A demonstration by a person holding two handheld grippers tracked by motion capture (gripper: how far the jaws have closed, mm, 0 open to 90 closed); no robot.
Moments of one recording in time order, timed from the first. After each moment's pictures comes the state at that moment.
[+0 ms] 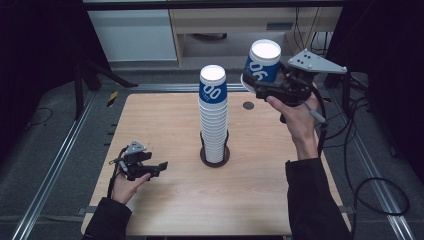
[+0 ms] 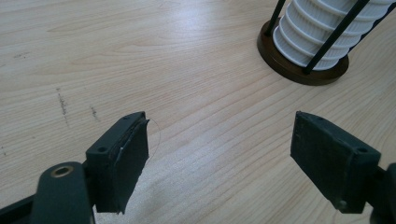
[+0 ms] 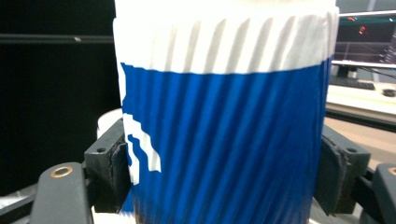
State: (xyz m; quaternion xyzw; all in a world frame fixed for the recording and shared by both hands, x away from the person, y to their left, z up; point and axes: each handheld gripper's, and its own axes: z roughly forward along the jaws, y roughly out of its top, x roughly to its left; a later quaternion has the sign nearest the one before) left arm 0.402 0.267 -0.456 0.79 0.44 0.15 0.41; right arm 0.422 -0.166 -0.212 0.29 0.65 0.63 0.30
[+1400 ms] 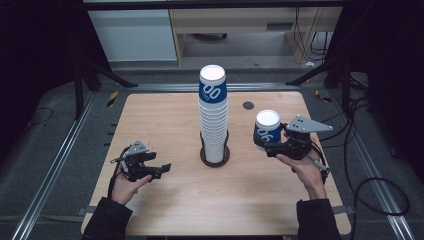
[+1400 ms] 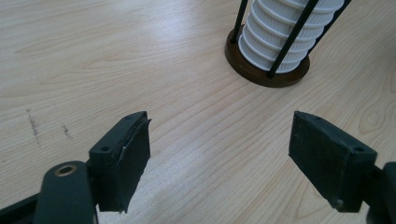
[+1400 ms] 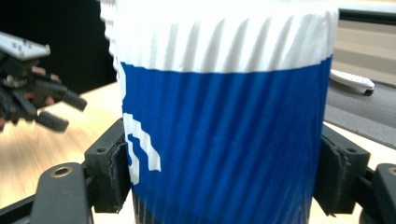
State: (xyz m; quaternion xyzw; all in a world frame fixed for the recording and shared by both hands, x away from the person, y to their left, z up) left arm 0.394 0.257 -0.442 0.80 0.40 0.14 0.42; right arm 0.396 -0.204 -0.358 0.31 0.74 0.56 0.22
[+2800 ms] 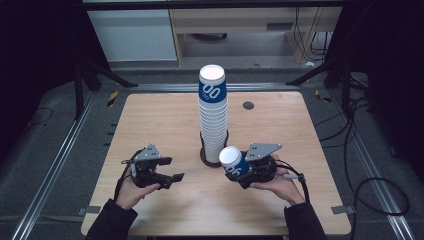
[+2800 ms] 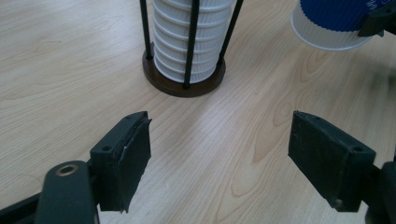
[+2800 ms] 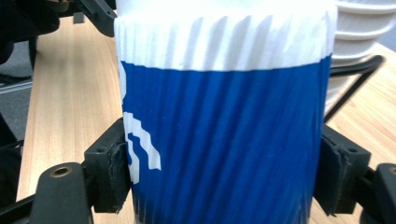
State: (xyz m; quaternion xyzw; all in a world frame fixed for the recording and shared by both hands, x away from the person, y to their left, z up) left arm 0.374 0.221 -0.424 0.84 0.31 0.08 0.44; right arm 0.382 -0.132 -0.421 0.17 0.85 0.48 0.12
